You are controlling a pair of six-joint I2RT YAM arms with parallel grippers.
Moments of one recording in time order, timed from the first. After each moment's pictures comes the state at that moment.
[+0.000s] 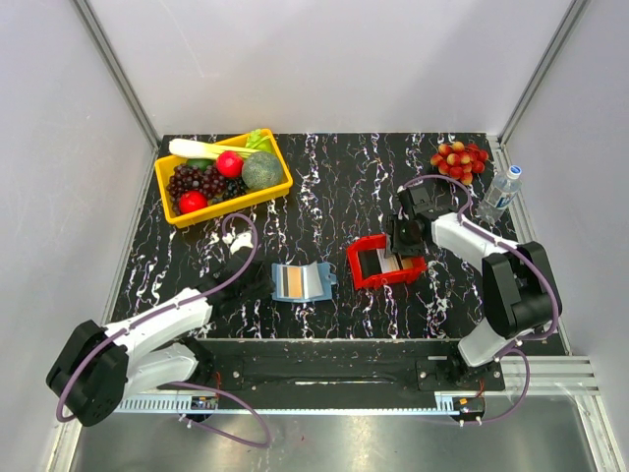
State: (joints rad) left arm -0.65 1.06 0.45 -0.23 -0.17 -0.83; right arm 0.33 1.61 0.99 -0.52 -0.05 0.36
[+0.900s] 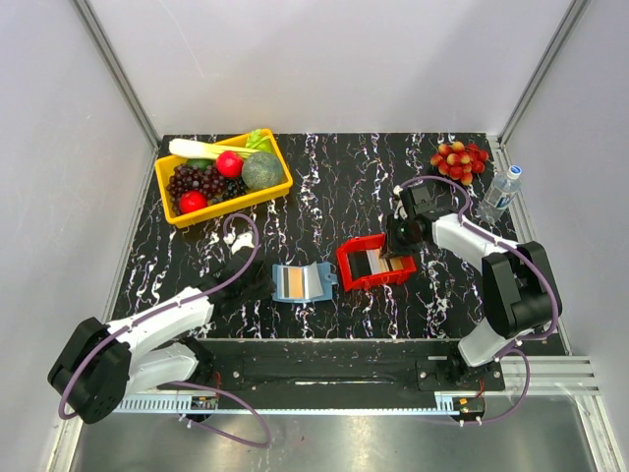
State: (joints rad) left arm -0.65 1.08 0.45 -0.22 -0.16 -0.83; right arm 0.32 1.61 0.98 -0.47 -0.23 0.37
